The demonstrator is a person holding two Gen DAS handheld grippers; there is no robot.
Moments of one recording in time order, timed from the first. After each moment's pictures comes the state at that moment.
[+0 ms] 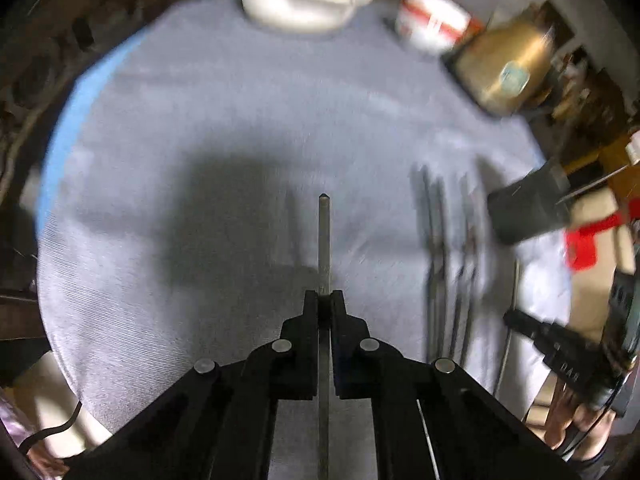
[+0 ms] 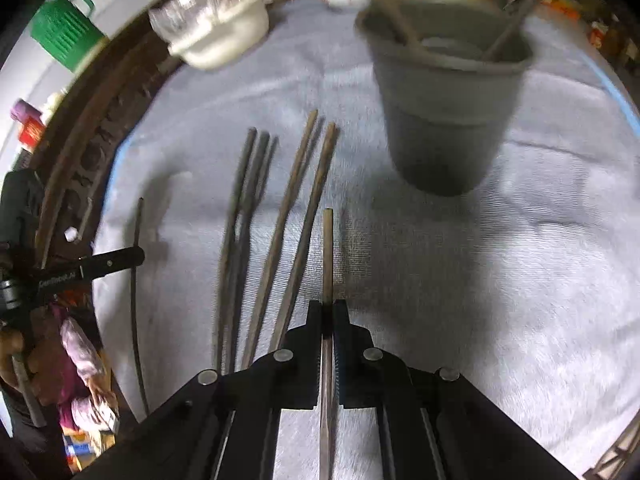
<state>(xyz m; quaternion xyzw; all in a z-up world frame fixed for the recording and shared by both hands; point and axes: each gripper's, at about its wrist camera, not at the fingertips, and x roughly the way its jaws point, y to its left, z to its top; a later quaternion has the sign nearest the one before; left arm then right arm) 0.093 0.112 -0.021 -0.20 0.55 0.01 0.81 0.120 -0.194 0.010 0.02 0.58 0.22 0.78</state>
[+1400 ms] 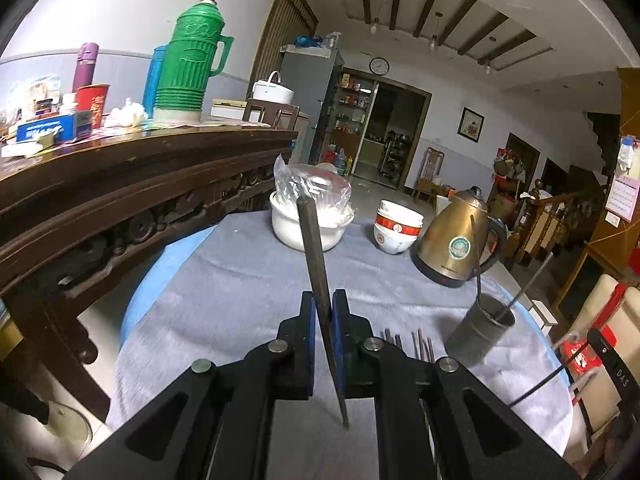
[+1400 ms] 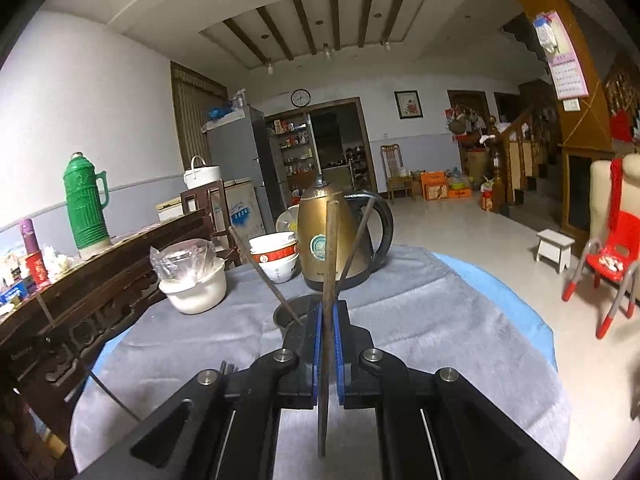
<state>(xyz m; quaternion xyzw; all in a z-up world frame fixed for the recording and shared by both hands) -0.019 0.092 0.062 -0.15 0.21 0.10 0.96 -0.007 -0.258 0.105 0.07 0.18 0.07 0.98</state>
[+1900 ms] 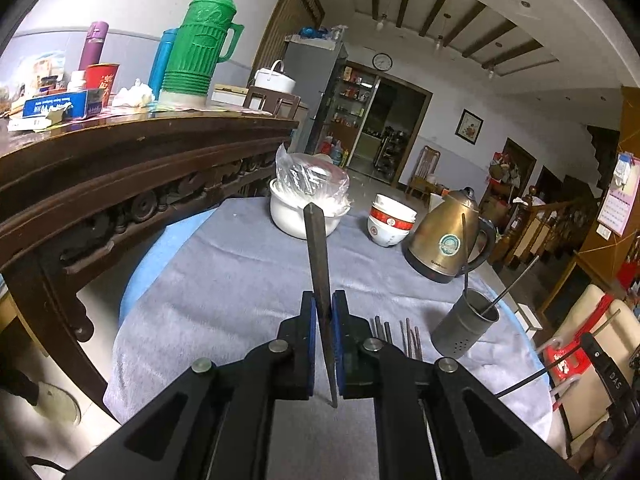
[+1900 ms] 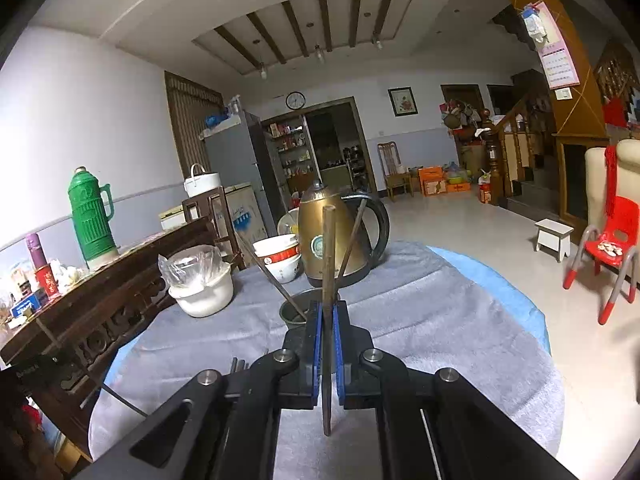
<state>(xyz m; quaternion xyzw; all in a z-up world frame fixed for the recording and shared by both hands) -0.030 0.098 0.062 -0.19 0.22 0.08 0.95 -0.029 -0.266 0.113 0.09 0.17 0.07 0.98</state>
